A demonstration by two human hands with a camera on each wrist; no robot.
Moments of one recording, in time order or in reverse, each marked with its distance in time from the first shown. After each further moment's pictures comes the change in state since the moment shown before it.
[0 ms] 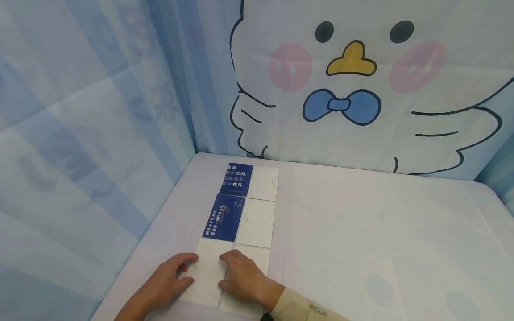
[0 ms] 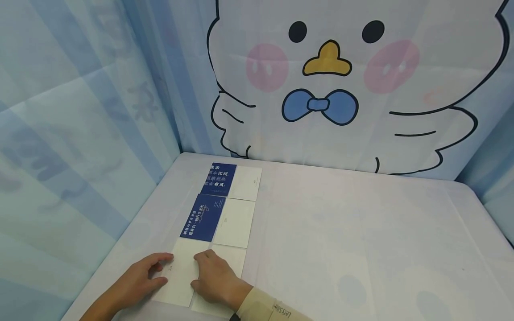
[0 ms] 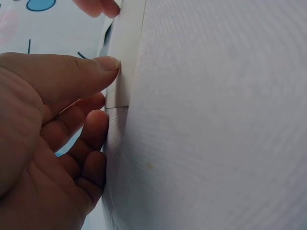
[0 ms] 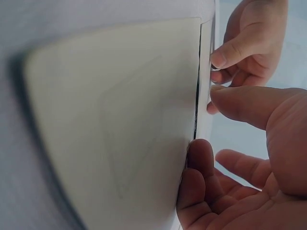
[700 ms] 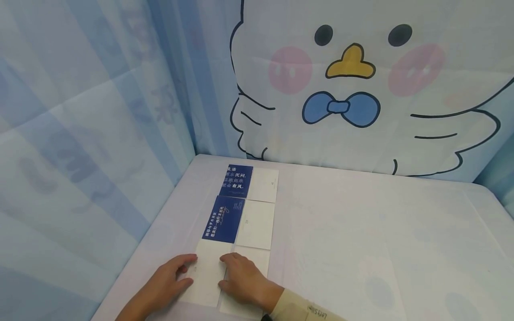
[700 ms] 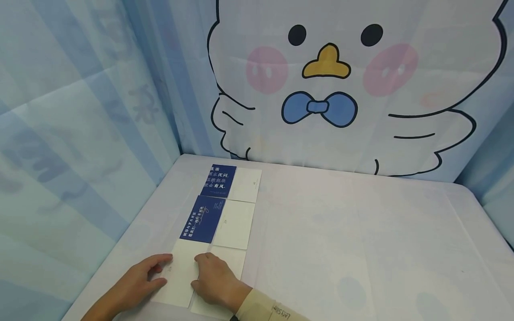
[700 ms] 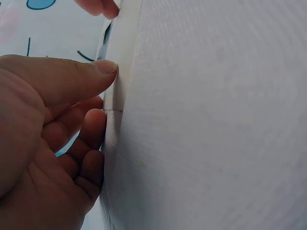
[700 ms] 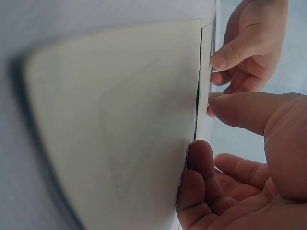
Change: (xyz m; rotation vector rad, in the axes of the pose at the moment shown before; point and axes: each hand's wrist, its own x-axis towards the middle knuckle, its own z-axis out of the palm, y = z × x) left_hand -0.001 0.001 0.002 0.009 0.014 -0.011; right_hand 0.003 0.001 0.001 0.047 -0.035 0.052
